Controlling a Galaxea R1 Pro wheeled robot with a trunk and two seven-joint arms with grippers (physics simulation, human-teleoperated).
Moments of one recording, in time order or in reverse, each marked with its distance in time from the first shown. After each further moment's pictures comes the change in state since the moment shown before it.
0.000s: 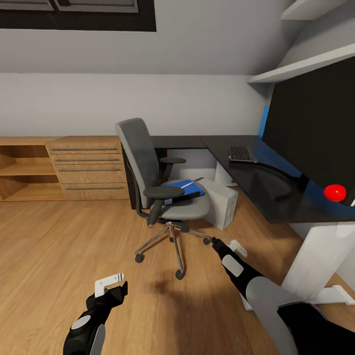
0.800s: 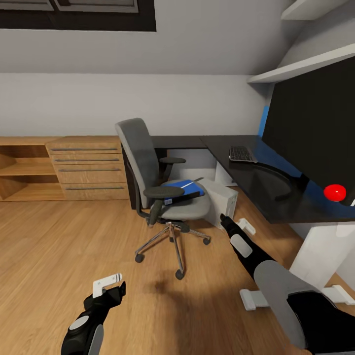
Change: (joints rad) left arm 0.000 0.005 0.011 0.001 0.000 0.000 0.004; right arm -0.068 -0.063 -0.007 -0.138 -0.003 -0.008 -0.008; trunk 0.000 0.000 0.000
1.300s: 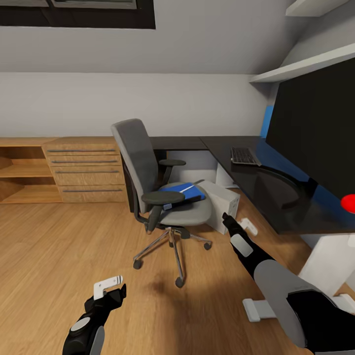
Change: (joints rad) left arm 0.000 0.003 -0.004 0.026 0.001 -0.010 0.002; right arm -0.006 -0.001 0.000 0.015 -0.036 -0.060 0.001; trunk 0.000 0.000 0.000
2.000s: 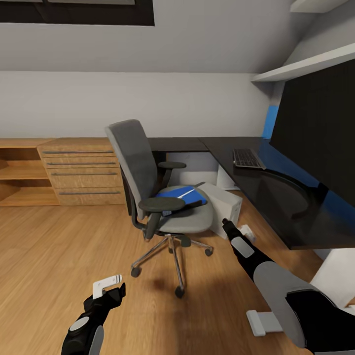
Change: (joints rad) left arm 0.000 0.001 0.003 -0.010 0.000 -0.002 0.000; right arm 0.000 0.003 0.000 0.049 -0.123 0.037 -0.001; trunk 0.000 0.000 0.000
